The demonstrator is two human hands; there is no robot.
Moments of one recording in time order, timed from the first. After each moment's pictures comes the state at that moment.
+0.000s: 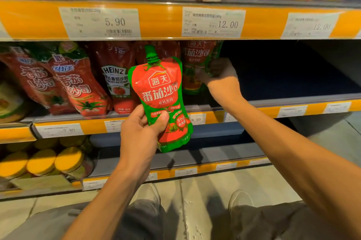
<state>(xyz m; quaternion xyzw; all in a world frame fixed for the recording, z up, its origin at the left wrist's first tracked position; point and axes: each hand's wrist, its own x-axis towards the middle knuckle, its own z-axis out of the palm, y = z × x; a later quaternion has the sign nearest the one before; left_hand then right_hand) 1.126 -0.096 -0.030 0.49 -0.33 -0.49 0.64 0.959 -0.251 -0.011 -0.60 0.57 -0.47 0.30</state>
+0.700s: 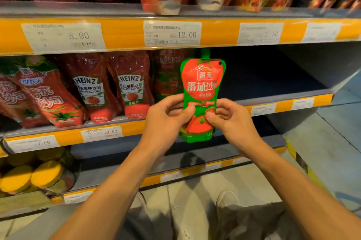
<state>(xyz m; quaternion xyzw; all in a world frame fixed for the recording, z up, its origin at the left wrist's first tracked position) 1.054 -0.129 -0.004 0.47 -0.49 -0.49 0.55 0.872 -0.154 -0.023 -0.61 0.49 -0.45 0.42</state>
